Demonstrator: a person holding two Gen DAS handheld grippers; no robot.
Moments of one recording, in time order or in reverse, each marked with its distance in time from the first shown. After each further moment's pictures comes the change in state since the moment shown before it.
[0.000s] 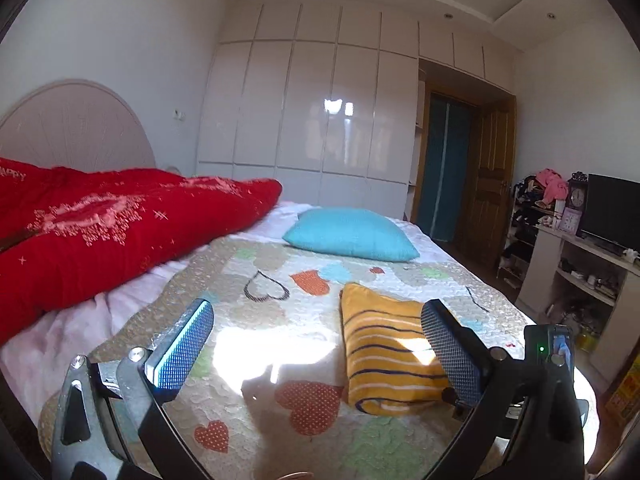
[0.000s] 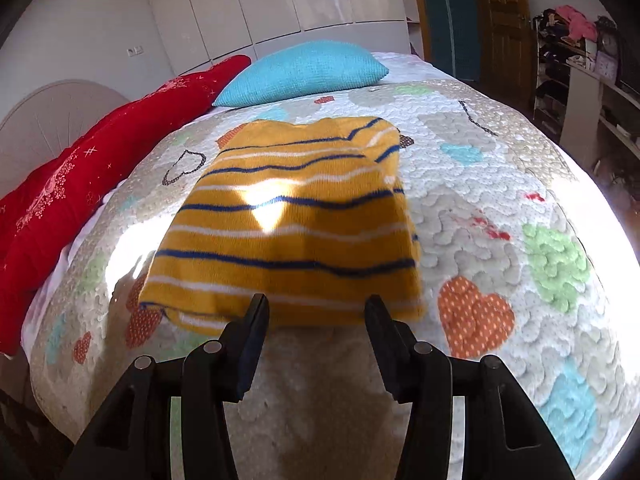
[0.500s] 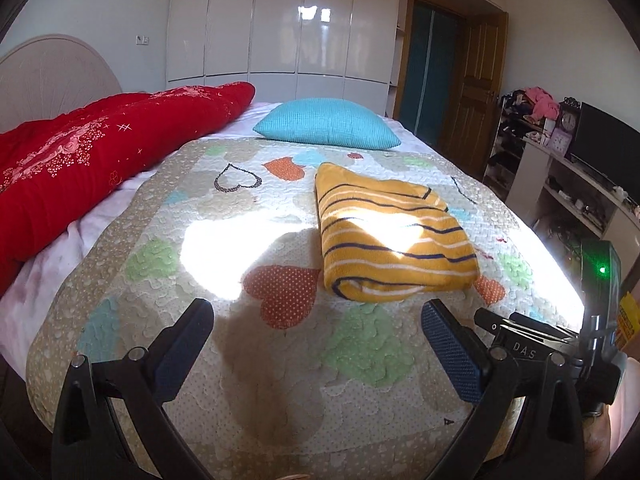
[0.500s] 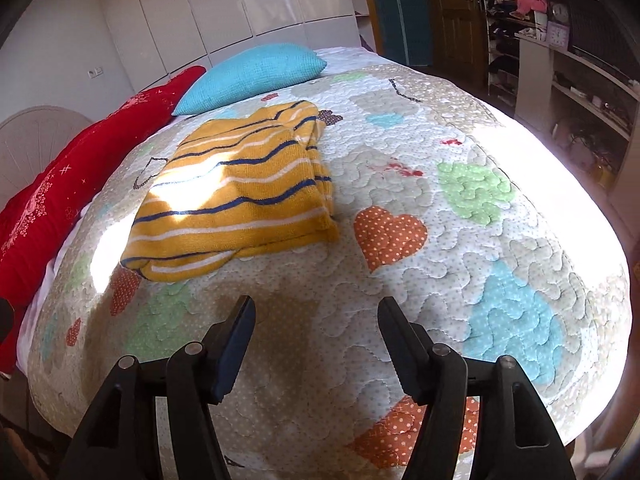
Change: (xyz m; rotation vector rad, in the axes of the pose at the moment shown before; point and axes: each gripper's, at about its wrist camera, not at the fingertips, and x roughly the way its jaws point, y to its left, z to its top) left arm 0.022 -0.026 -0.061 0.074 0.359 -0.032; right arm -0.043 -0.030 -0.043 0.112 0.003 -0.114
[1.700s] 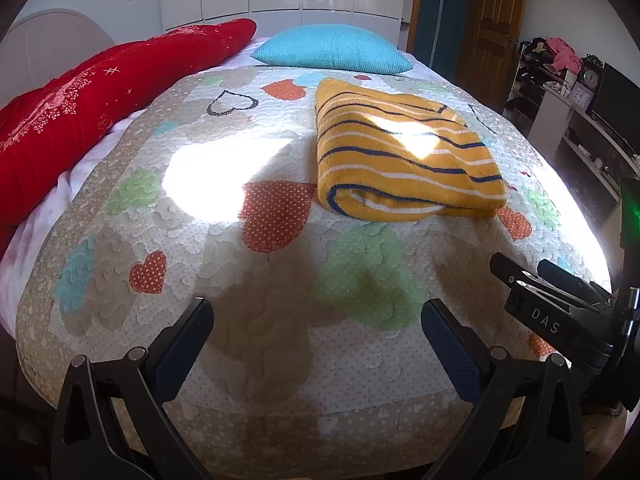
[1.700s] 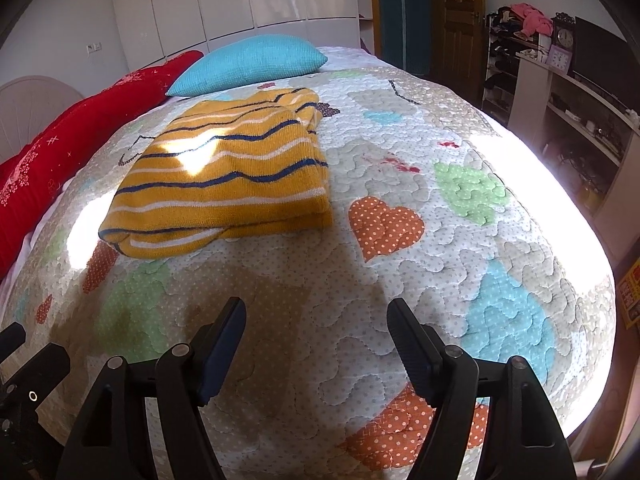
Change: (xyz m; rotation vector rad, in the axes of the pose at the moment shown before) left arm 0.042 -0.014 -0.029 0.009 0.241 0.047; right arm 0.008 0.013 -0.011 -0.079 0.001 -0.089
